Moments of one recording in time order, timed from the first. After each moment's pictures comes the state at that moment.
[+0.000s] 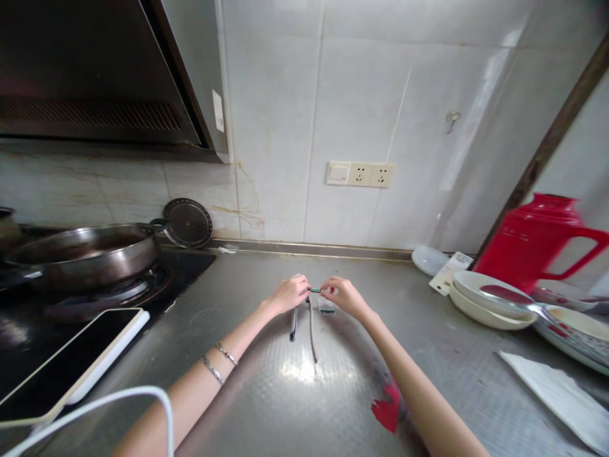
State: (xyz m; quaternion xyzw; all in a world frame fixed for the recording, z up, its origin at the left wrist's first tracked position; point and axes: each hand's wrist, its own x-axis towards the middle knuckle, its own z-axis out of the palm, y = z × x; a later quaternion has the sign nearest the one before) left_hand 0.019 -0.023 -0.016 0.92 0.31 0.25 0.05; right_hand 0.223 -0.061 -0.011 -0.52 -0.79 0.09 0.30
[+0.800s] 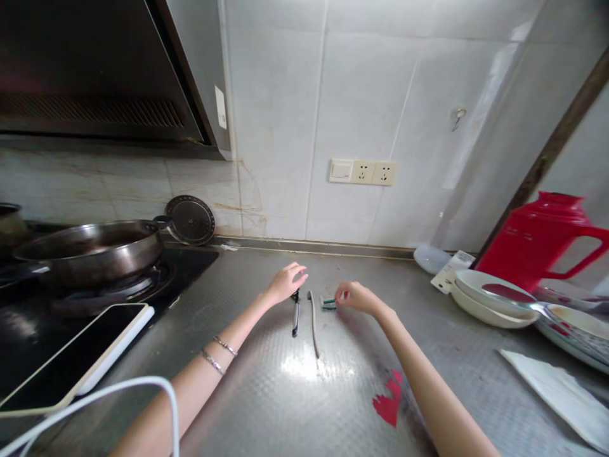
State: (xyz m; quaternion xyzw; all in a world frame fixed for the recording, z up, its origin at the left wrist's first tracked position) left_hand 0.007 -0.016 -0.008 0.86 0.36 0.36 0.07; right_hand 0.257 -0.056 -0.019 -0.56 -0.80 0.12 0.16
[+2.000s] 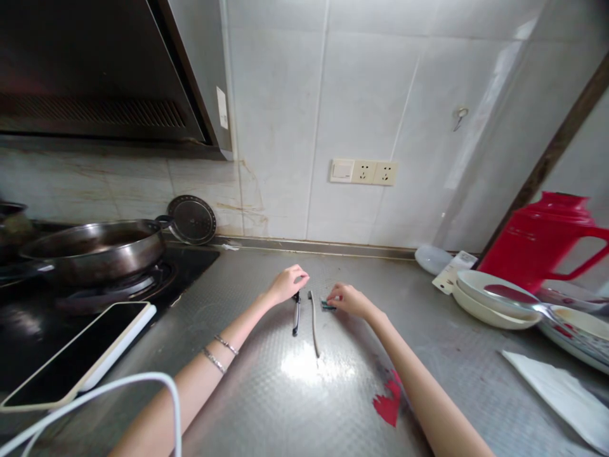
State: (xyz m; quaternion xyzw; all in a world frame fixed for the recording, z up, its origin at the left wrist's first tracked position) left_hand 0.009 -0.018 -0.007 0.87 0.34 0.35 0.09; right_hand 0.240 -0.057 -0.029 -0.53 -0.82 0.11 0.18
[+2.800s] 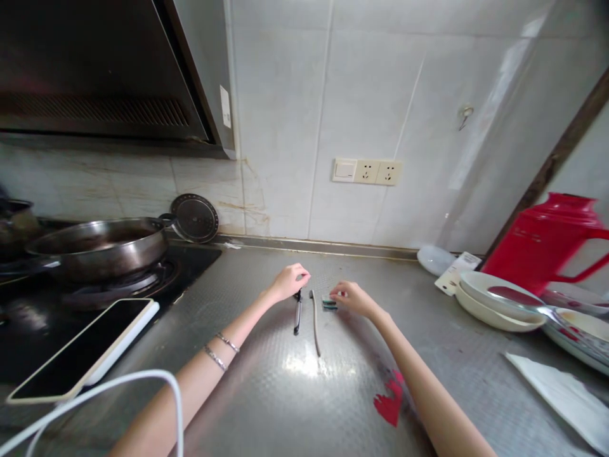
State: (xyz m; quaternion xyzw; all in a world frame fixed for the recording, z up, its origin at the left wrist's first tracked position) left_hand 0.010 -0.021 0.002 0.86 0.37 0.33 0.09; right_hand 0.242 -0.057 -0.025 -0.52 -0.81 0.13 0.23
